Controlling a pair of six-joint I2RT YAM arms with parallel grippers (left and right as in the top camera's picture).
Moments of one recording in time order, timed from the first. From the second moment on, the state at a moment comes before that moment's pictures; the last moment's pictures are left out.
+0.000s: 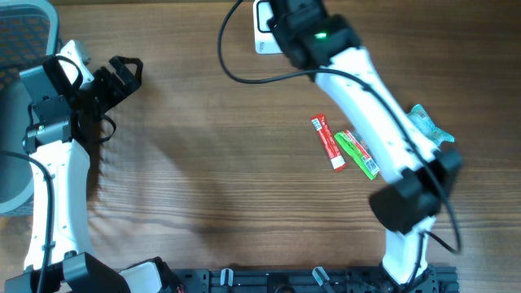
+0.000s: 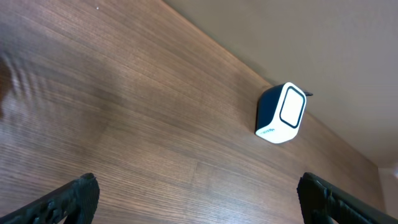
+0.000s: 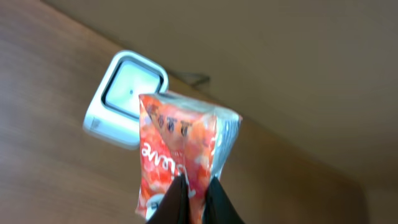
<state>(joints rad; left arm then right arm) 0.32 1.42 1.13 -0.41 0.47 -0.40 0.55 2.09 2.10 -0.73 0.54 -0.26</state>
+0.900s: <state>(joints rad) 0.32 1.42 1.13 -0.41 0.47 -0.40 0.55 2.51 2.11 0.08 0.76 -1.28</state>
